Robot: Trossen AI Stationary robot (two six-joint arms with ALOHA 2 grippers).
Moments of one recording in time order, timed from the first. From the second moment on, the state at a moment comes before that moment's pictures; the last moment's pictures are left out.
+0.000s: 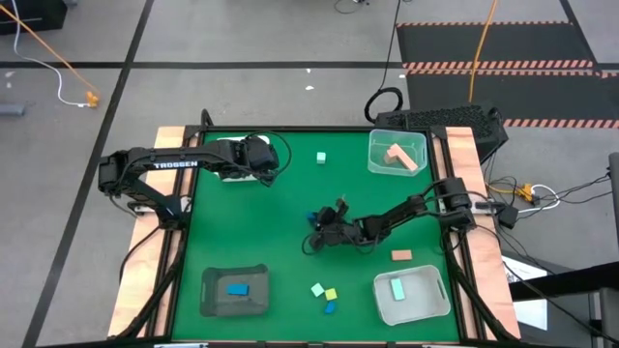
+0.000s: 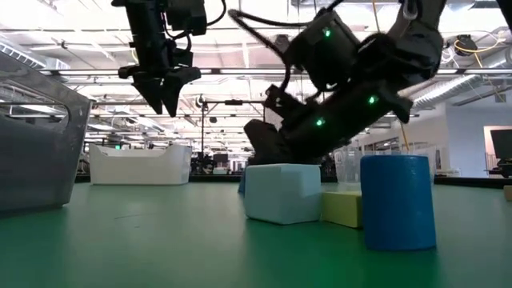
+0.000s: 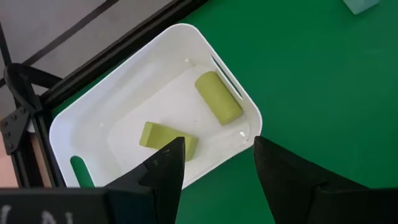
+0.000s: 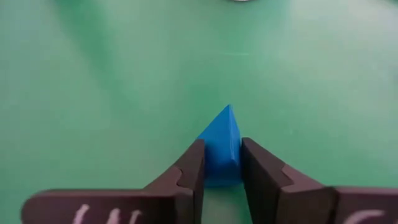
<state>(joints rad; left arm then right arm) 0.26 1.47 1.17 -0.99 -0.51 -0.66 0.18 2.03 0.89 0.43 0.60 0.53</state>
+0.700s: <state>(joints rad) 0.12 1.47 1.17 -0.57 0.02 -0.28 0.07 1.55 0.89 0.22 0.57 0.01</state>
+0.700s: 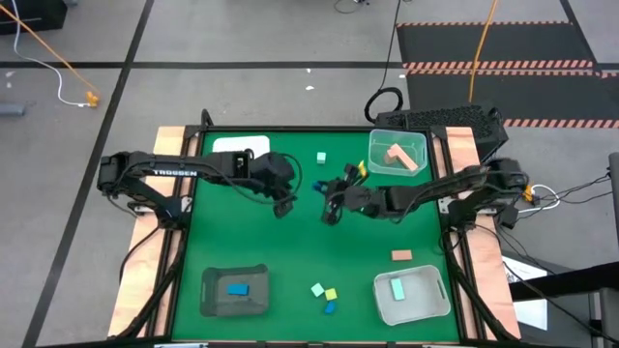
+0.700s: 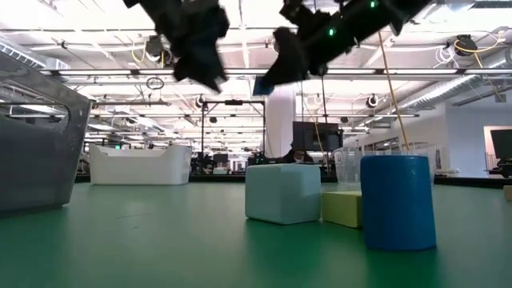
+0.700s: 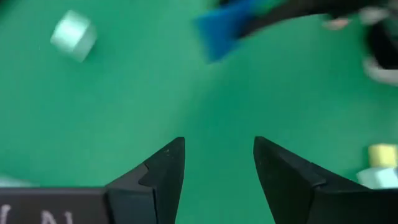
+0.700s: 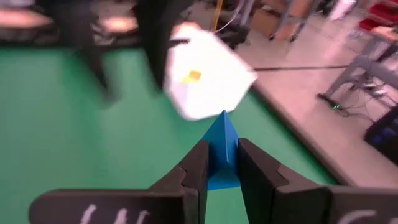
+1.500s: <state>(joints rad) -0.08 1.47 1.17 -0.02 -0.68 0.02 0.00 1.36 0.89 0.38 0.53 0.53</state>
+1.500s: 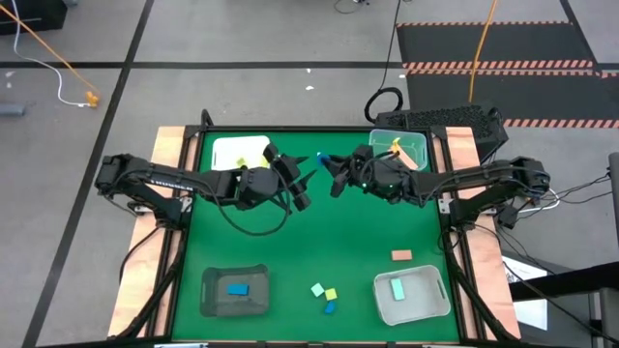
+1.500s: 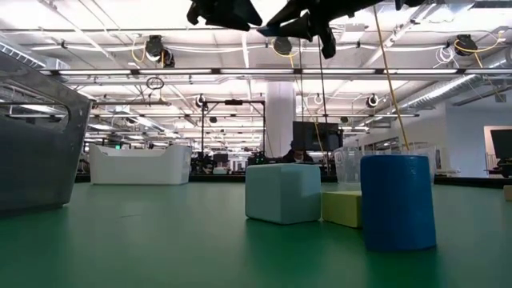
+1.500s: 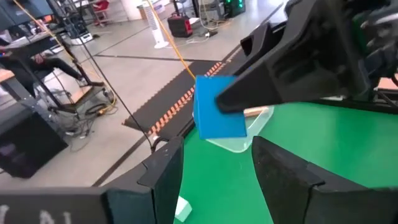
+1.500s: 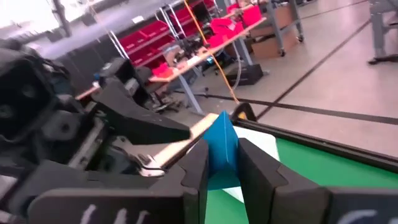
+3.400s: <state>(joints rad) -0.02 1.57 1.17 0.28 -0.73 0.38 -0.04 1.36 0.89 0.44 0.50 0.46</state>
